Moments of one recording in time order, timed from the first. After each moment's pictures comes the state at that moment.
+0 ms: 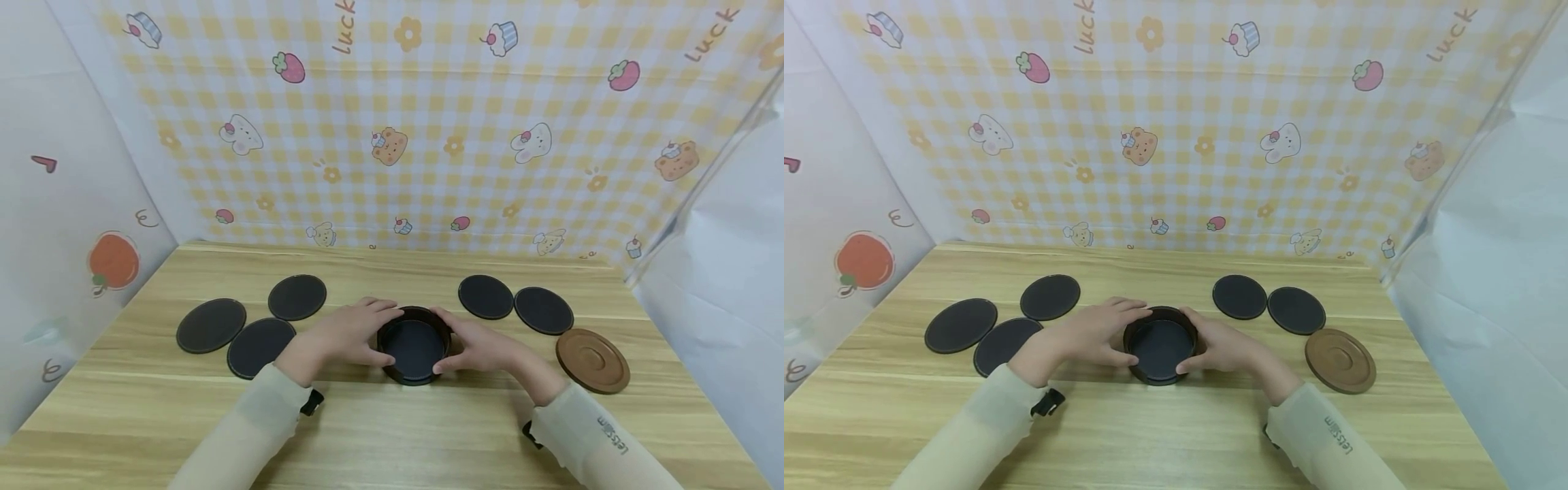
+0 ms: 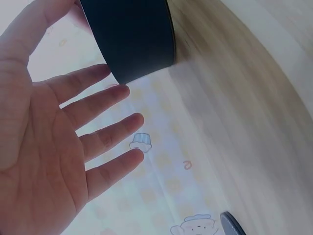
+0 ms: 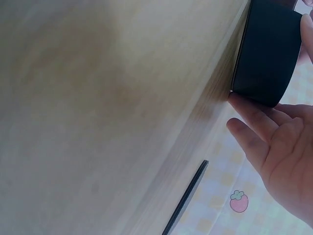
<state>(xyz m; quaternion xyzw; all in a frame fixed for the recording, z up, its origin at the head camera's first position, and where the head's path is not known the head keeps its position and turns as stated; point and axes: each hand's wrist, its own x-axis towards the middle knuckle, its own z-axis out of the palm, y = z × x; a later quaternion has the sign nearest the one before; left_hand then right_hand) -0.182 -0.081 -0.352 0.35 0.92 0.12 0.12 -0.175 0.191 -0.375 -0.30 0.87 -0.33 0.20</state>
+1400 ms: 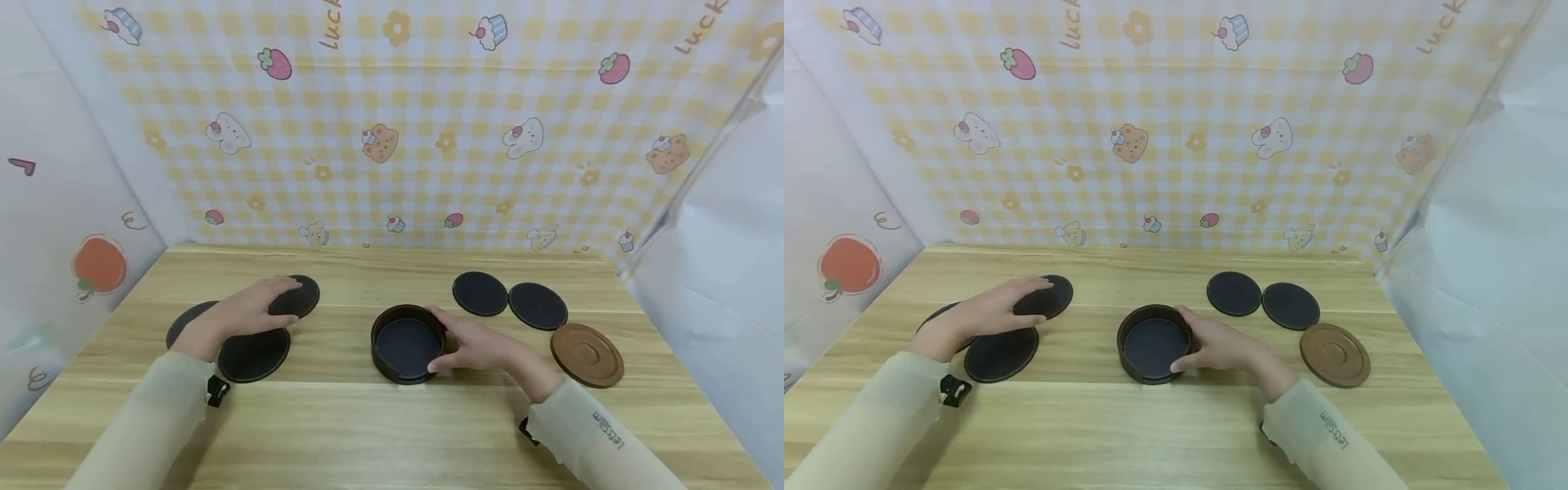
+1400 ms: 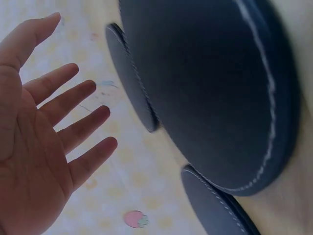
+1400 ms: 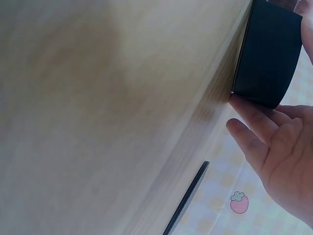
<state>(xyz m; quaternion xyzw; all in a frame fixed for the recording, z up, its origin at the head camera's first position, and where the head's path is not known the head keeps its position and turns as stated) -0.220 -0.223 -0.361 0.29 0.94 0.19 0.08 -0.176 0.194 -0.377 -0.29 0.88 -0.31 0.20</state>
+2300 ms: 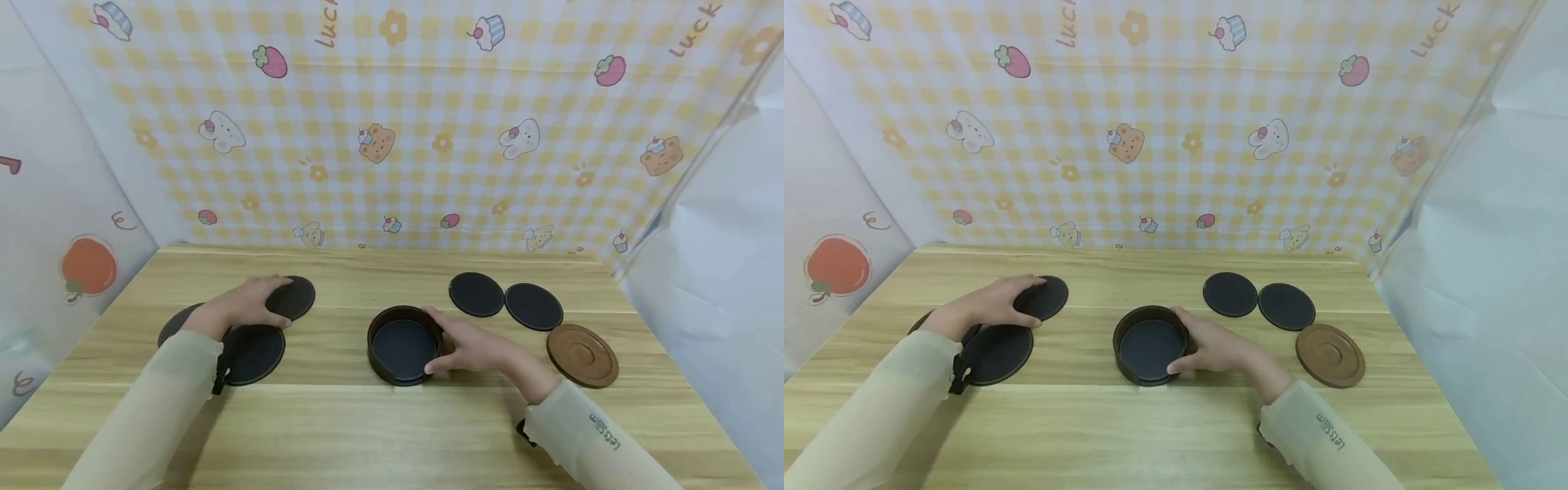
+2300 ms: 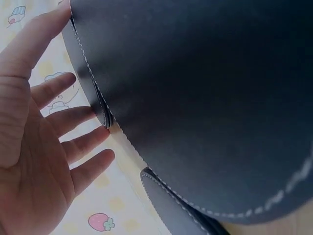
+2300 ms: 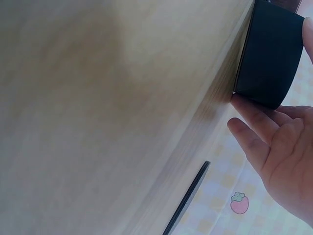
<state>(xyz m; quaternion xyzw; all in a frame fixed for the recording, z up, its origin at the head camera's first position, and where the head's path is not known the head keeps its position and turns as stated) -0.251 -0.231 -0.378 0.21 0.95 0.17 0.14 -0.175 0.192 -0.377 -0.29 0.88 -0.32 0.20</state>
